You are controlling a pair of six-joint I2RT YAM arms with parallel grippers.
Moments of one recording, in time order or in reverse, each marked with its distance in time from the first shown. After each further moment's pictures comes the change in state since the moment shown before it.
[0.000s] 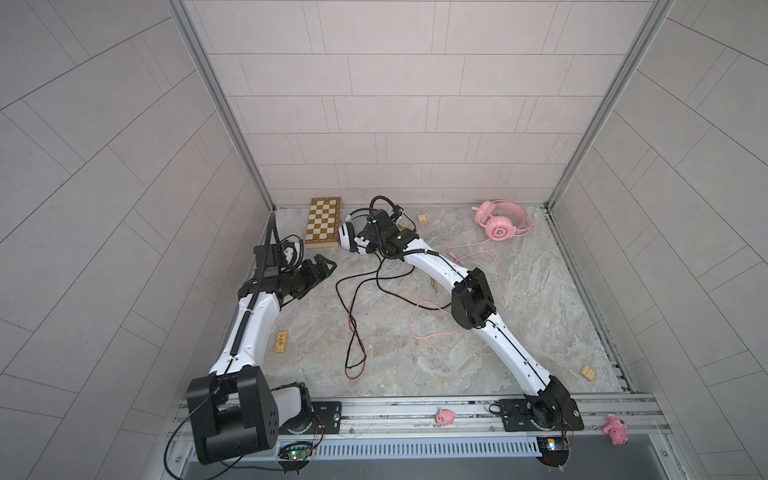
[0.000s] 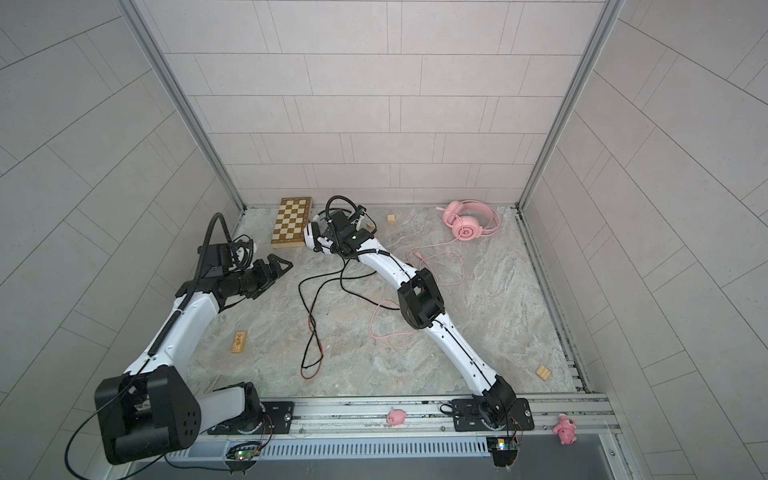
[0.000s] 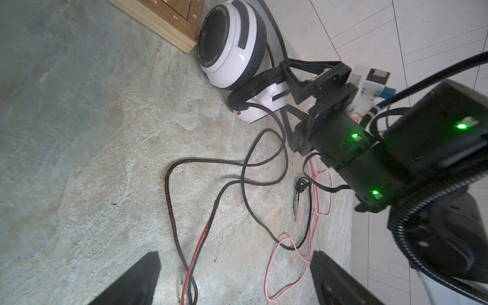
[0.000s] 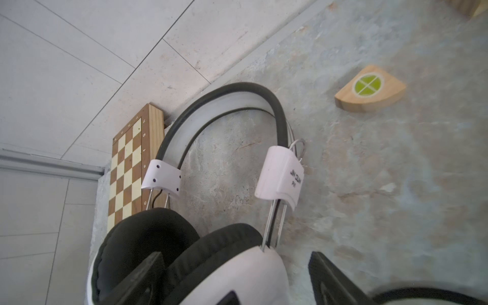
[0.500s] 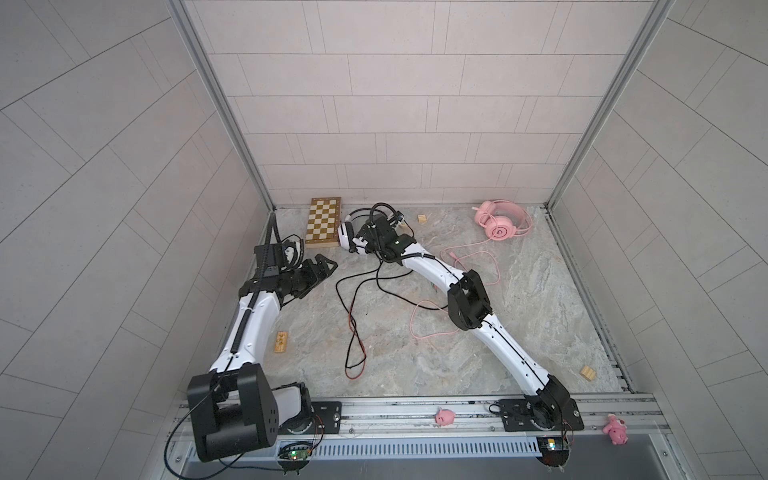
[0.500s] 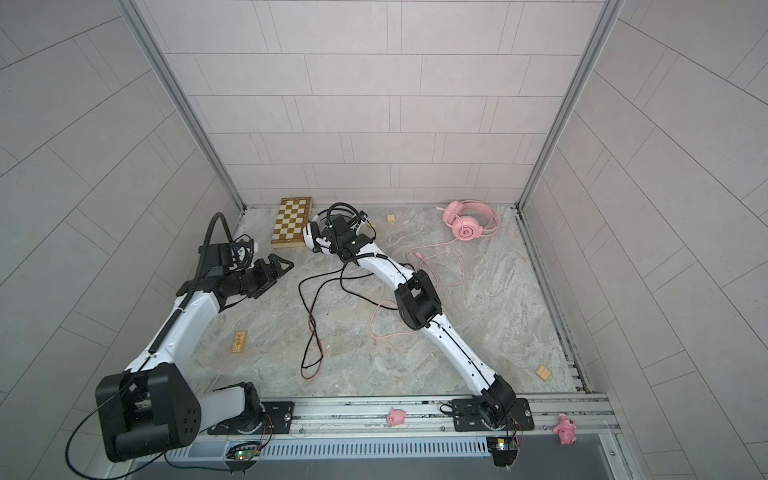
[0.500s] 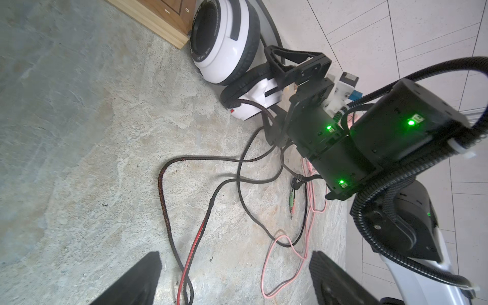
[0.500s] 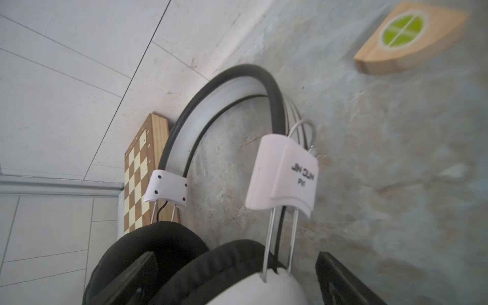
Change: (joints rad) left arm 0.000 0.008 0.000 0.005 0.018 0.000; right arm 0.000 0.060 0.022 0.074 -0.045 0.113
